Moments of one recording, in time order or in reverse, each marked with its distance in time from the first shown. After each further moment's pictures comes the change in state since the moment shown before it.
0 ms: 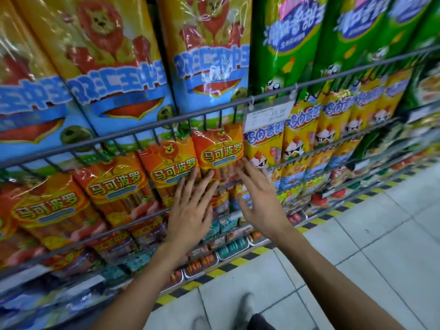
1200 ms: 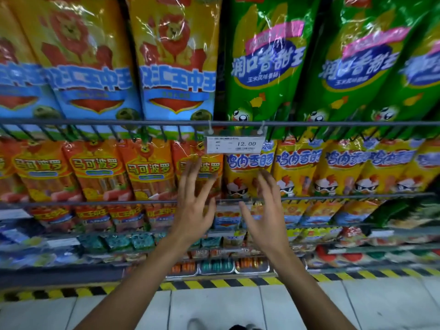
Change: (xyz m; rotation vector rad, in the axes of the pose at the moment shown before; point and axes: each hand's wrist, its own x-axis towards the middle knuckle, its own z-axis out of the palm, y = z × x) left_hand 0.080 0.091 0.031 -0.116 0.289 -0.355; right_hand 0.026 0.087 -0.063 0.411 -0.022 0.053
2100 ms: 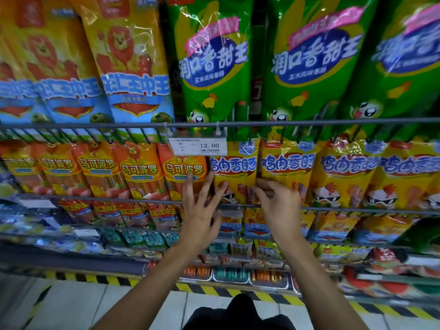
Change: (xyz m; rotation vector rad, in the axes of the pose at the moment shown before) left_hand -0.008 0.046 0.046 0.266 -0.128 -0.106; right_hand 0.054 0.057 -0.044 0.042 0.074 -0.005
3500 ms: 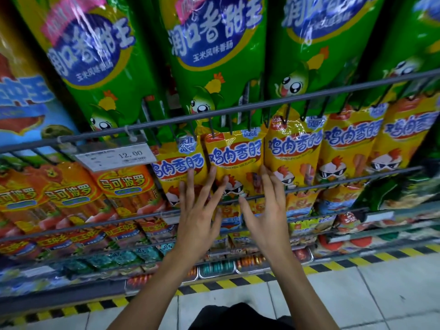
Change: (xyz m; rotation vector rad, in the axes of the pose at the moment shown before) left_hand 0.036 0.075 0.033 -0.024 -0.067 0.188; right_hand -0.038 0.058 -0.024 0.040 0.124 0.125
